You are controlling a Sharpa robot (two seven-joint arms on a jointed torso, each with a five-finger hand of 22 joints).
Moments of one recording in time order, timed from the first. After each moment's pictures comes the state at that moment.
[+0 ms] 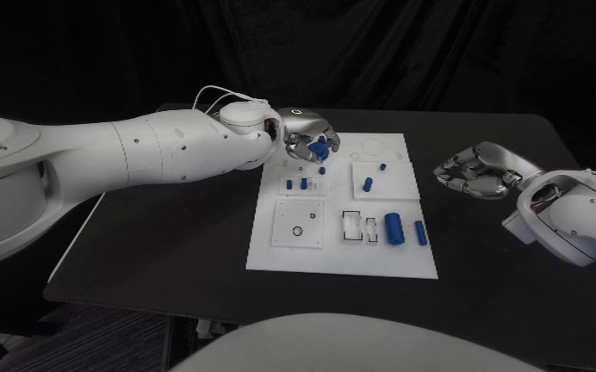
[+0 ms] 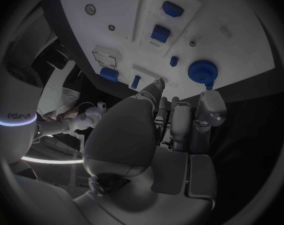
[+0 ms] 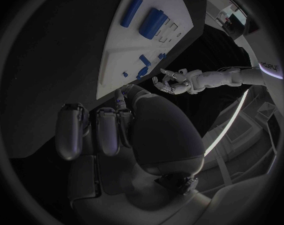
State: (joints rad) left arm 1.29 -0.64 -0.21 1.24 -1.54 -0.15 0.15; left_hand 1.51 -0.02 0.19 0.03 0.11 0.66 0.02 0.07 0.82 0.54 0.08 0.41 0.62 1.33 0.01 1.39 1.21 0.08 1.26 0.11 1.14 1.31; right arm 1.27 -1.00 -0.25 1.56 -1.09 -0.36 -0.06; right_hand 1.41 -0.03 0.29 0.19 0.46 0.96 0.11 0.10 0.24 1.40 0.03 1.43 1.31 1.47 -0.05 1.44 1.31 0.04 1.47 0.06 1.38 1.31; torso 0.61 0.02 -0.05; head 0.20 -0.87
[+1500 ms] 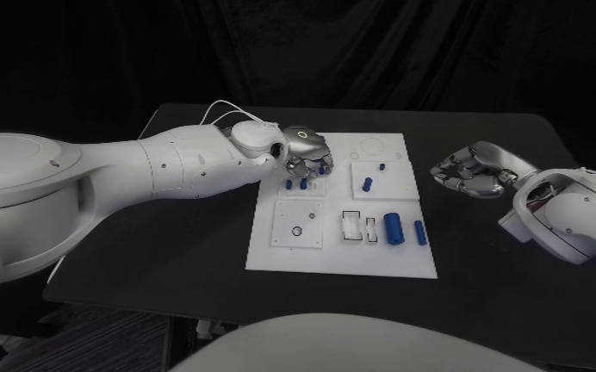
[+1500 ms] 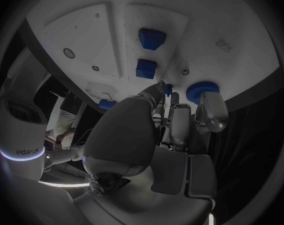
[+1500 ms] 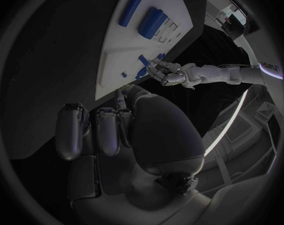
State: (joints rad) left arm 1.21 -0.56 -0.21 1.10 -1.78 -0.19 0.22; left_hand 1.48 -0.02 0.26 0.03 0.19 0.83 0.01 0.09 0.51 0.69 0.05 0.42 0.44 1.35 -0.01 1.42 1.18 0.08 1.30 0.10 1.16 1.31; right arm 1.27 -0.98 -0.25 1.56 -1.09 -0.36 -0.06; right_hand 1.41 -0.03 0.29 0.19 0.46 0.96 0.11 0.10 0.24 1.40 0.03 1.43 1.31 1.47 -0.05 1.44 1.31 0.04 1.47 0.06 1.38 1.31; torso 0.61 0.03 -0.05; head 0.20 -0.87
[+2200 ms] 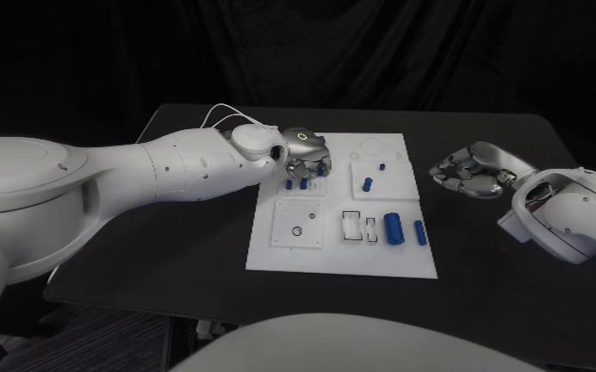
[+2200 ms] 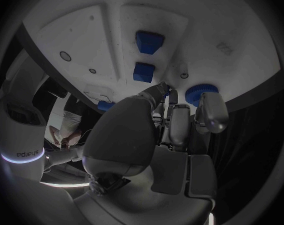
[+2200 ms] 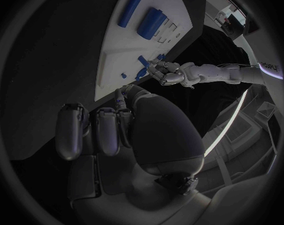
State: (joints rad) left arm 1.20 -0.55 -0.21 1.08 -1.79 -0.22 0.22; left_hand 1.48 -0.02 0.31 0.04 0.19 0.90 0.04 0.10 0.50 0.78 0.02 0.42 0.41 1.36 -0.03 1.42 1.17 0.08 1.31 0.10 1.17 1.31; right arm 1.26 -0.98 -0.25 1.56 -1.09 -0.35 -0.06; right_hand 1.41 -0.03 0.29 0.18 0.46 0.96 0.11 0.10 0.24 1.40 0.03 1.43 1.31 1.47 -0.05 1.44 1.31 0.04 1.47 0.06 1.38 1.31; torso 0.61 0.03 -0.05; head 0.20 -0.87
